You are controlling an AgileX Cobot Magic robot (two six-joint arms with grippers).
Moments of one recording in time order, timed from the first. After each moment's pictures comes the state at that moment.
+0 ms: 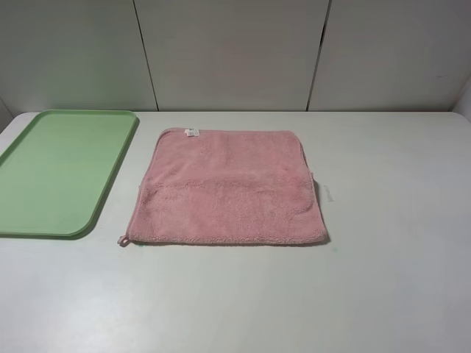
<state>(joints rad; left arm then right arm) -0.15 -0.01 -0.49 -0.17 1.07 0.22 0.09 -0.01 -0.50 -0.06 1.02 0.22</state>
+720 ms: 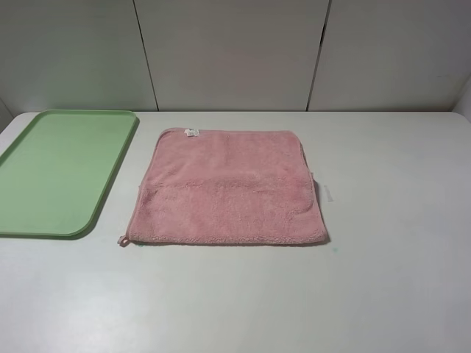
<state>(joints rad) -0.15 -0.01 -0.49 -0.17 1.07 0.22 0.09 -0.01 -0.50 -0.06 1.02 0.22</state>
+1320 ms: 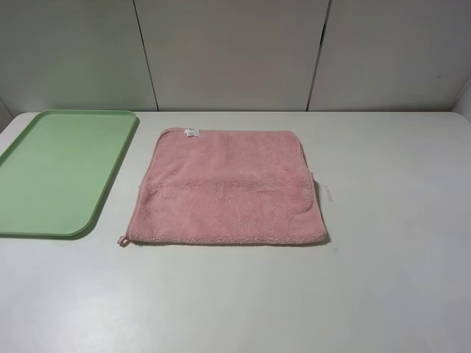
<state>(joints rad) -0.15 -0.01 -0.49 -0.17 1.07 0.22 0.09 -0.01 -0.50 -0.06 1.02 0.22</state>
